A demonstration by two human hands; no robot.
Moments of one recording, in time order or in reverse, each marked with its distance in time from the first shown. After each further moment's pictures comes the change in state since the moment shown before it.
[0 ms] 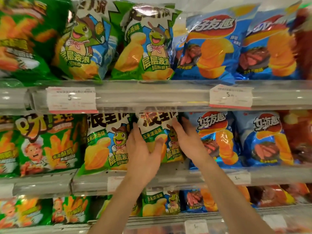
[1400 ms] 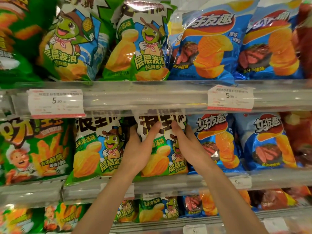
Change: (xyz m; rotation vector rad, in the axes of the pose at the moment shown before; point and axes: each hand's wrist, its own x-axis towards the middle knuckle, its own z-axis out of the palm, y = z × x) left_hand 0.043 -0.005 0.013 -0.286 -0.140 -0.256; right_hand 0.003 0.011 -0.008 0.062 -0.046 0.174
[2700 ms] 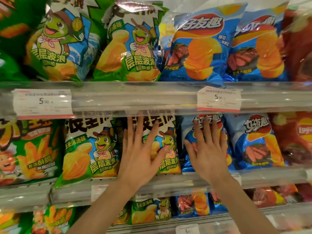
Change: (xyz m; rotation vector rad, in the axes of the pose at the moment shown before) left_hand -0.013 -0.024 0.012 0.905 0.123 0.788; right_hand -0.010 0.055 -0.062 -1.180 0.476 -0.458
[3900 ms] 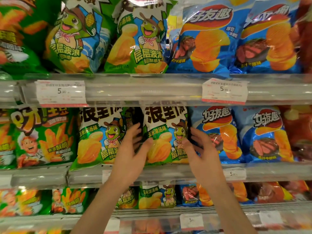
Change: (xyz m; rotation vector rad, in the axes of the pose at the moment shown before) left_hand -0.034 -0.007 -0.034 -0.910 -0.031 -0.539; right_hand -0.036 -0.047 -0.035 1.179 -0.120 0.272
